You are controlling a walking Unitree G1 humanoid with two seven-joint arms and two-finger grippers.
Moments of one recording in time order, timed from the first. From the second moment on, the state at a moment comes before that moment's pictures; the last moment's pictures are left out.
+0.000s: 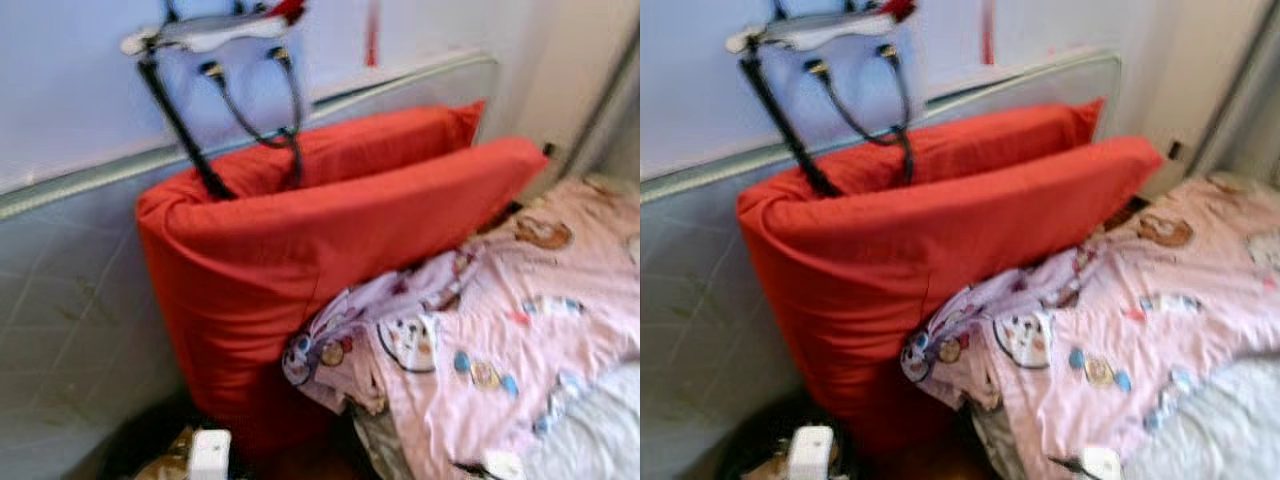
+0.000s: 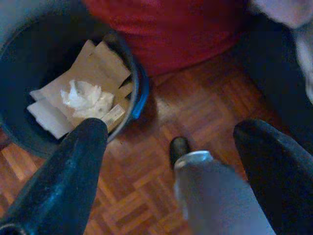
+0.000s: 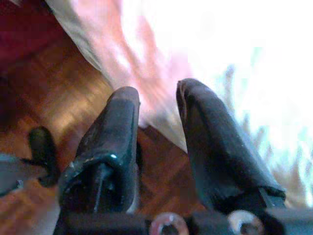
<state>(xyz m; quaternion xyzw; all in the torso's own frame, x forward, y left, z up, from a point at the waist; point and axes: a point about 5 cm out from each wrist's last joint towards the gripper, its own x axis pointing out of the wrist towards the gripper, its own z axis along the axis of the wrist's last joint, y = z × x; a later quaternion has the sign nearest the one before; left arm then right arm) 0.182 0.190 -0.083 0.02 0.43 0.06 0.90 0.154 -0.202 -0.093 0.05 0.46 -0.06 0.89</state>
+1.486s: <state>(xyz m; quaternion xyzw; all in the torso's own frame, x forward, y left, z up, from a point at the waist) 0.263 0.192 0.011 0.00 0.09 0.05 1.00 0.243 -0.180 -0.016 0.03 0.13 -0.03 0.99</state>
